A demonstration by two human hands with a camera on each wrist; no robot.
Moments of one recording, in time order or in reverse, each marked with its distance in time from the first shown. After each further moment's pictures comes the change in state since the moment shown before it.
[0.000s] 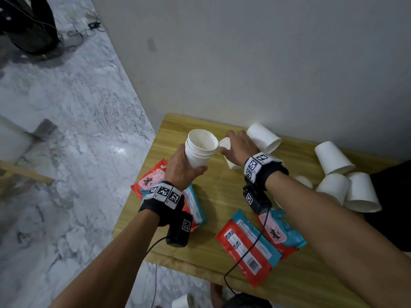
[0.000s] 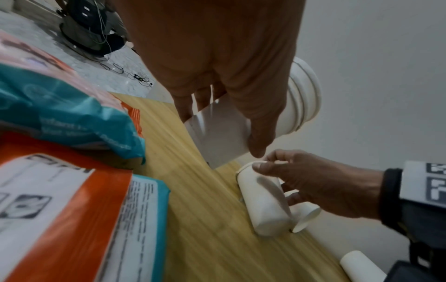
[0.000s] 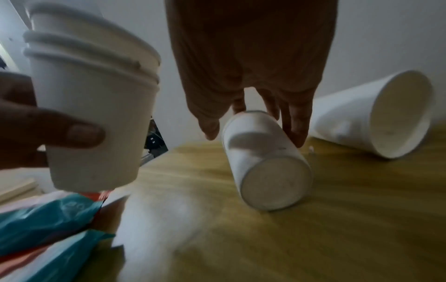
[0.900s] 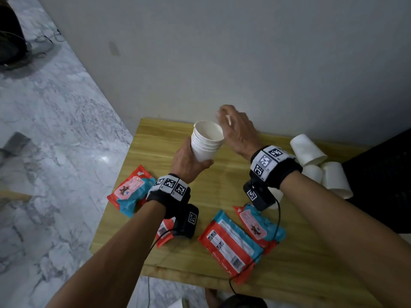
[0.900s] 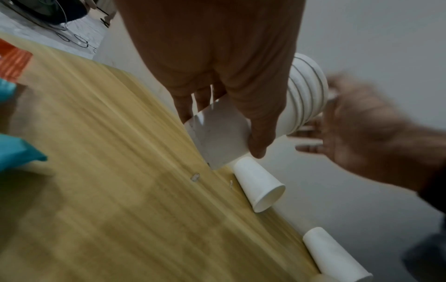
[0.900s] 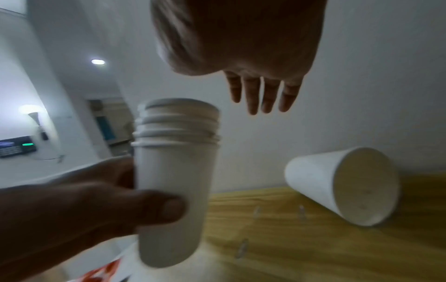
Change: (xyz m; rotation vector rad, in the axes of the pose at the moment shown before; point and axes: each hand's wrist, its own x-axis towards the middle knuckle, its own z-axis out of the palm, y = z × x) left_hand 0.021 0.051 0.051 -0.036 -0.080 0.060; right_hand -0.039 0.024 -0.074 0.406 0.336 -0.150
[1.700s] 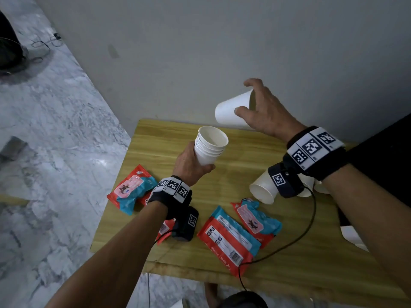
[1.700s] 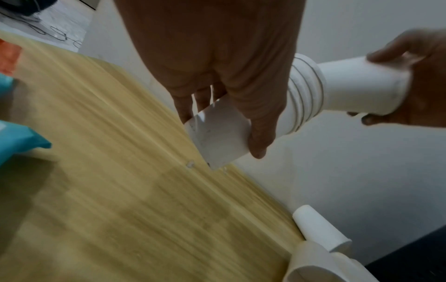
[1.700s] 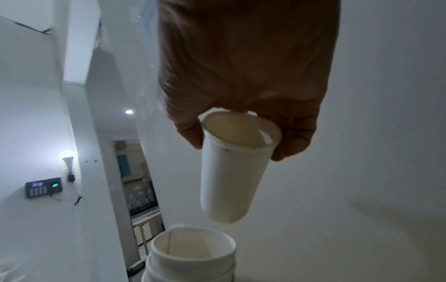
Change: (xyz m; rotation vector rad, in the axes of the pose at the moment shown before) left_hand -0.017 0.006 0.006 0.035 -0.075 0.020; right_hand -0.013 -0.012 -0.089 -0.081 -0.060 0.058
